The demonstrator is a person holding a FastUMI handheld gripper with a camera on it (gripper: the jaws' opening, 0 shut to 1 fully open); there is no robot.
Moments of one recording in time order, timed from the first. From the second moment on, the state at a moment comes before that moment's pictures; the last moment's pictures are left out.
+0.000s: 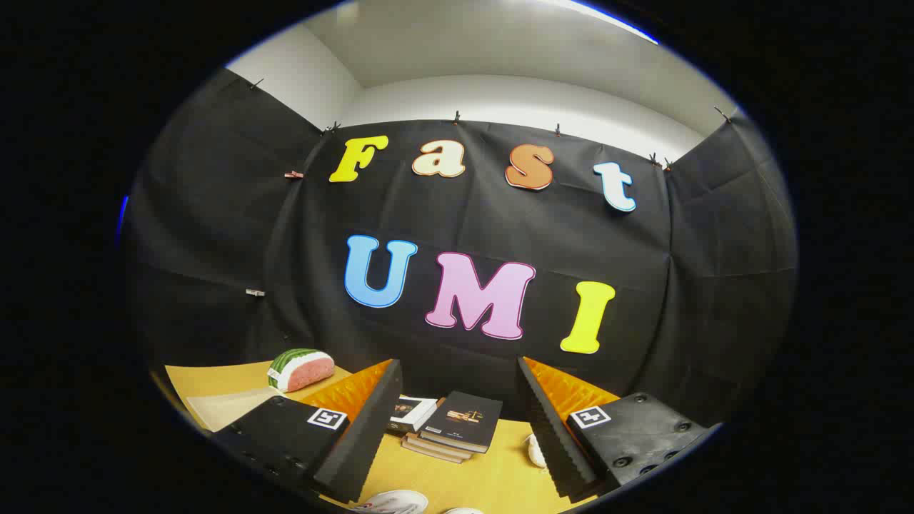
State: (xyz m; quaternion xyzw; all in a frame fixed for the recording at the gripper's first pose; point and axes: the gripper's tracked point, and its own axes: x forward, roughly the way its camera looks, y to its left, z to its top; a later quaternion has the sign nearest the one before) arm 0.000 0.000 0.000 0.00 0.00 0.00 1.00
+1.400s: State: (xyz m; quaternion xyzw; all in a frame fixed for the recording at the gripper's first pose) arm -0.017 0.156 -0.136 0.40 0.32 0.29 0.81
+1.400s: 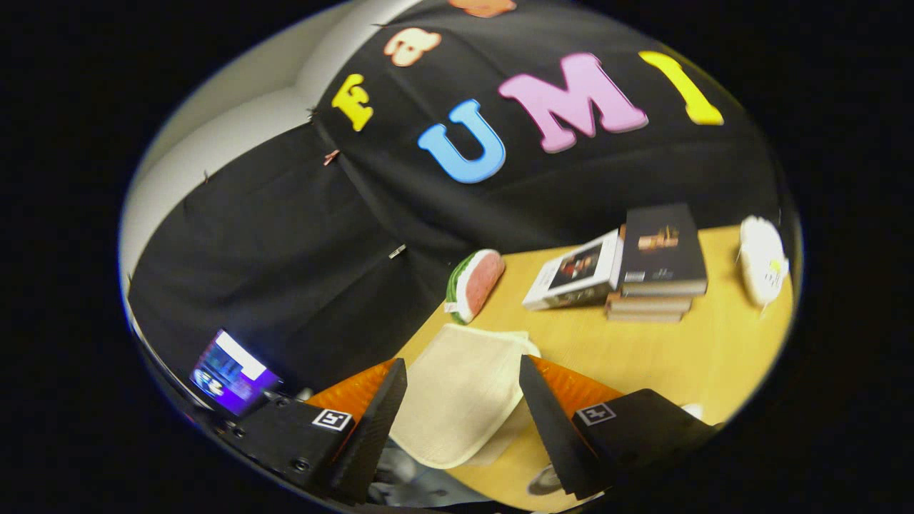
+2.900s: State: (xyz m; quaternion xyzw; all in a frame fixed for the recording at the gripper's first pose) arm -0.026 0.318 -0.081 0.58 0.37 0.34 0.64
